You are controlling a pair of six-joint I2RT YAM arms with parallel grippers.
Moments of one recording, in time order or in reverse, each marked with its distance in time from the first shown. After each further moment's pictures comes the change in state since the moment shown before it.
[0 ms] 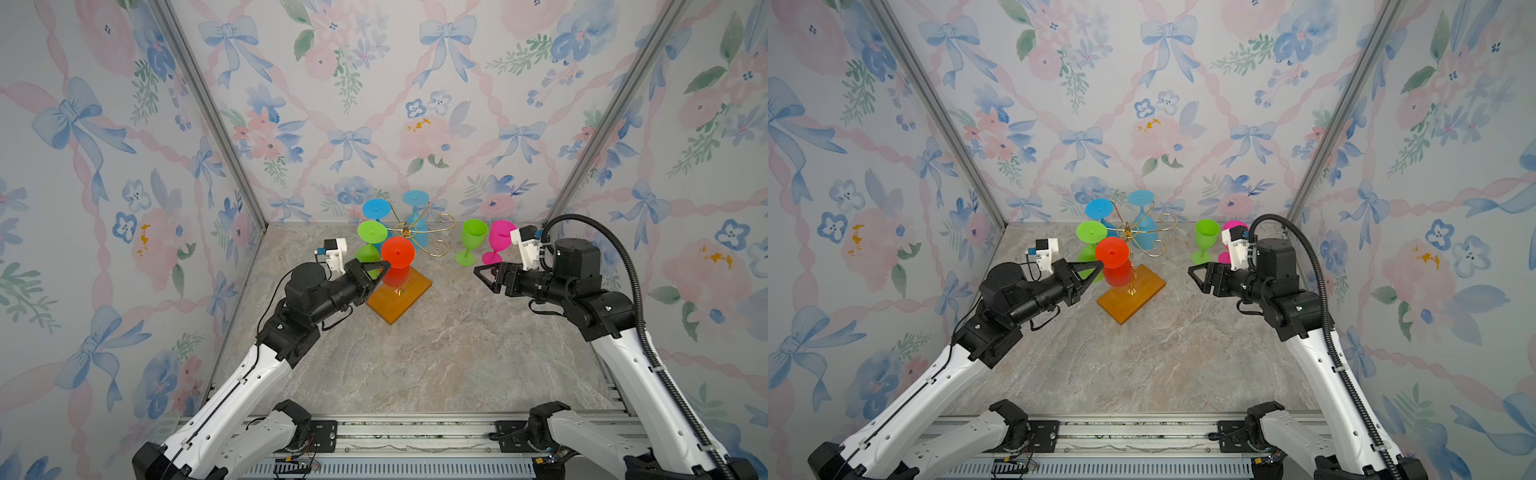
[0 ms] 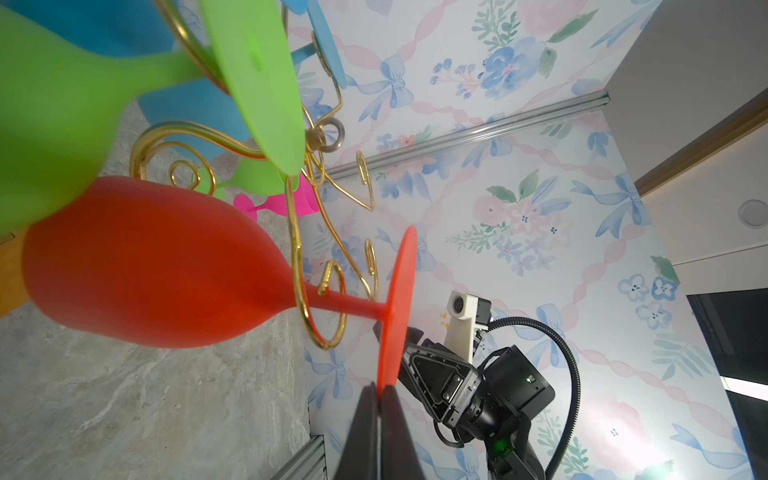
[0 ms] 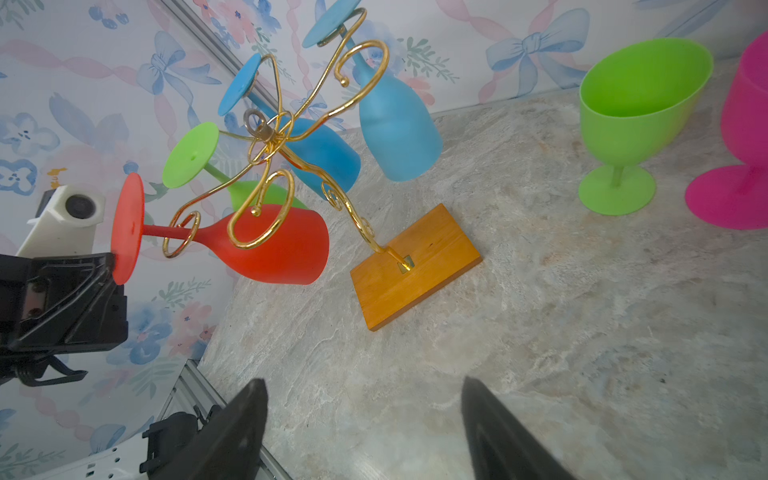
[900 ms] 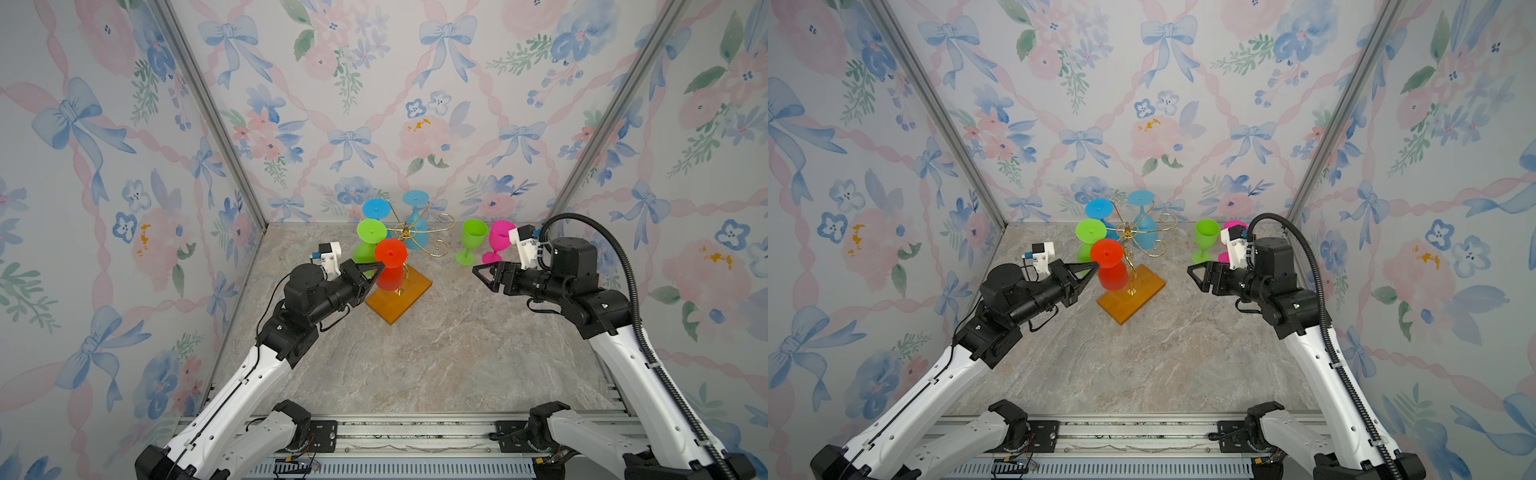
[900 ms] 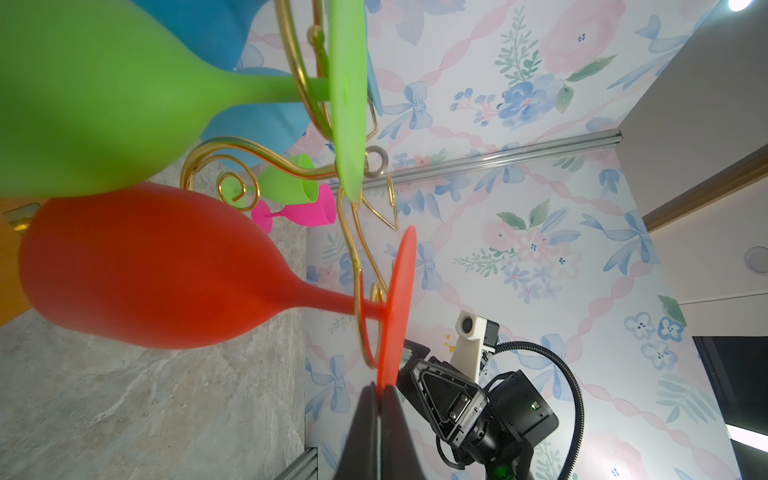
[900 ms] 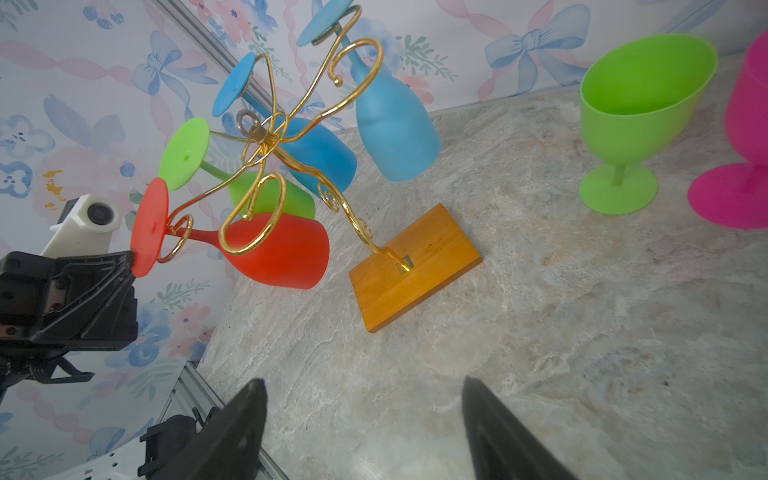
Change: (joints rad) left arm 0.045 0.018 -0.027 0.000 -0.006 -0.049; right arm 0.000 0.013 -0.006 0.016 0.000 0.004
